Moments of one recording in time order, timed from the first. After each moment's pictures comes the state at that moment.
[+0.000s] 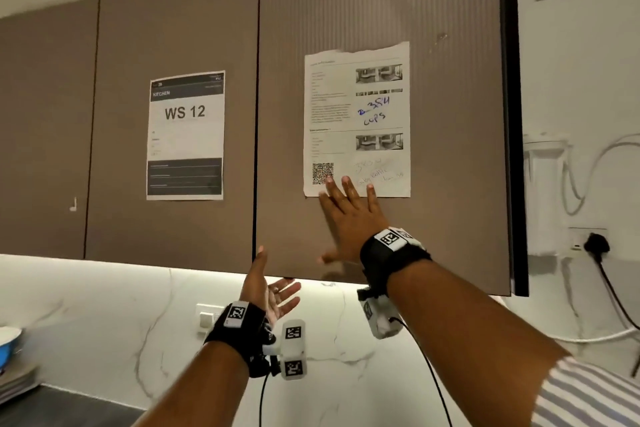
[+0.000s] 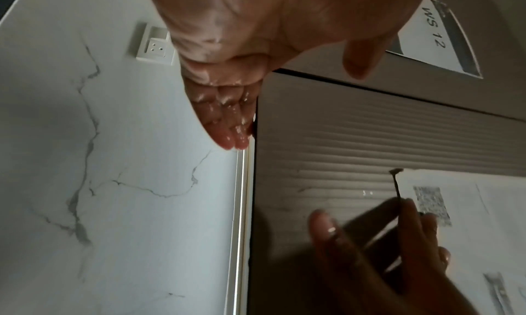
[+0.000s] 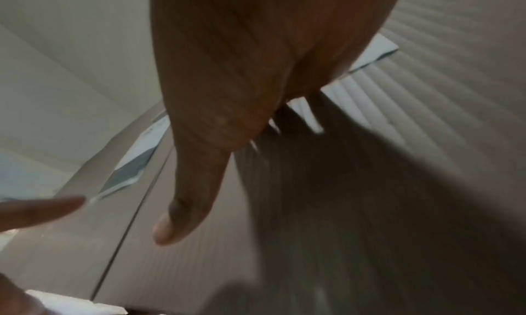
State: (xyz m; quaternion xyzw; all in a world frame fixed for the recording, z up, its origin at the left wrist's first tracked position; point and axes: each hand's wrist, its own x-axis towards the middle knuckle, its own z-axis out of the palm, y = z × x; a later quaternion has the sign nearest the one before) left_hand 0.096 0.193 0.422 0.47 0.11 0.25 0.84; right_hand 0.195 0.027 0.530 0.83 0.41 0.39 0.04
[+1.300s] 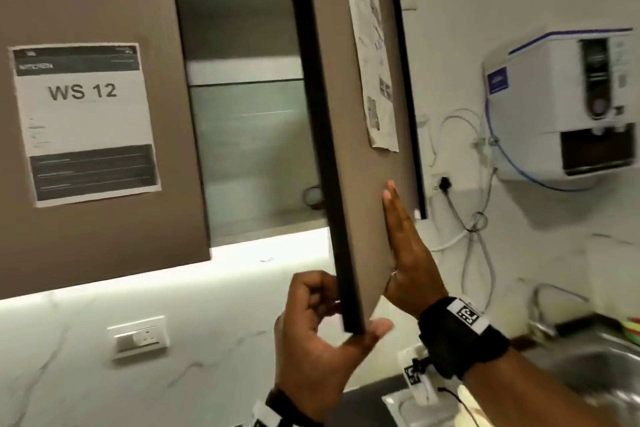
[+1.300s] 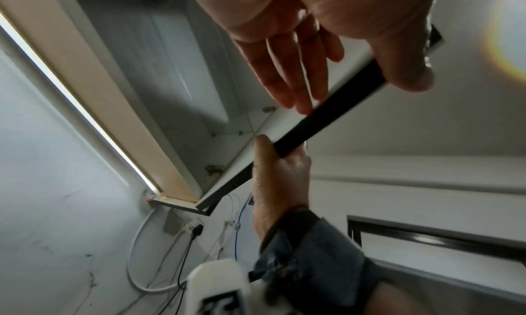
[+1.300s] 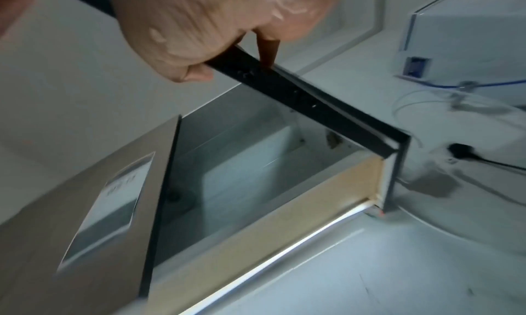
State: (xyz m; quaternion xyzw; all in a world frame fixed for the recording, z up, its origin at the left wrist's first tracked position) left_hand -0.087 0.090 0.365 0.67 -0.30 0.39 0.55; right_hand 0.031 -0.079 0.393 0.71 0.34 0.52 -0.34
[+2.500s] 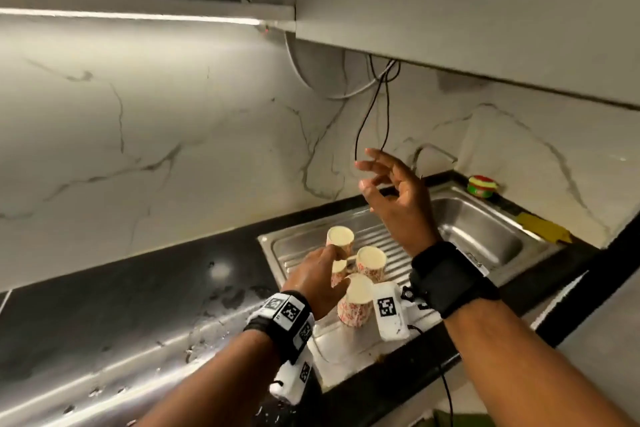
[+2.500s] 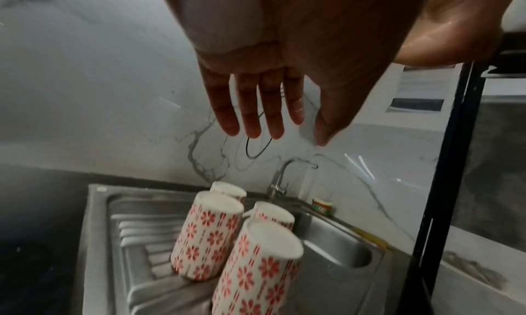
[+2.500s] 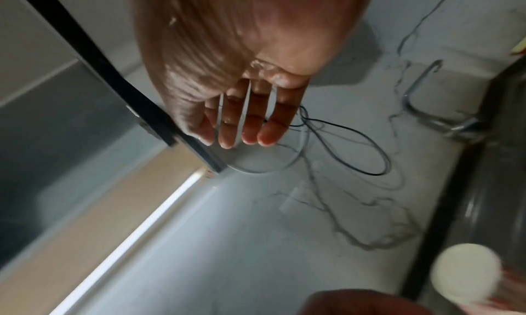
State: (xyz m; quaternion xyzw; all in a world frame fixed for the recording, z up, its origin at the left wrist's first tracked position) left_hand 0.107 -0.089 0.102 0.92 -0.24 0.00 0.29; right_hand 0.085 -0.256 0.223 0.77 0.12 0.30 -0.55
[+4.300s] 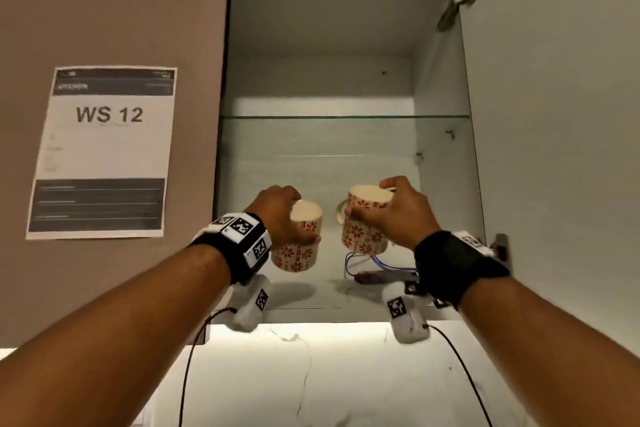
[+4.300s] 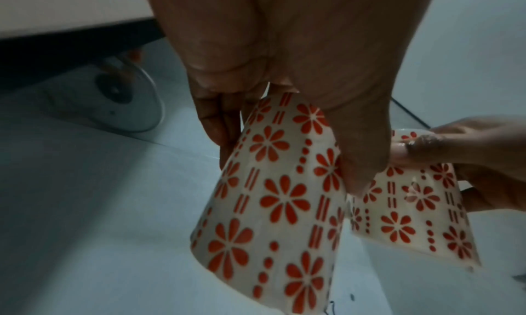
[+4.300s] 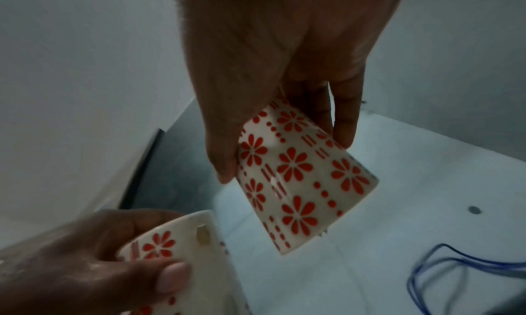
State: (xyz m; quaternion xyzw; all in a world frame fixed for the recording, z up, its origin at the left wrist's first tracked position) left_hand 0.165 0.215 0.607 0.92 -0.03 0.38 0.10; right_hand 0.217 -0.015 0.591 0.78 0.25 0.35 -0.46
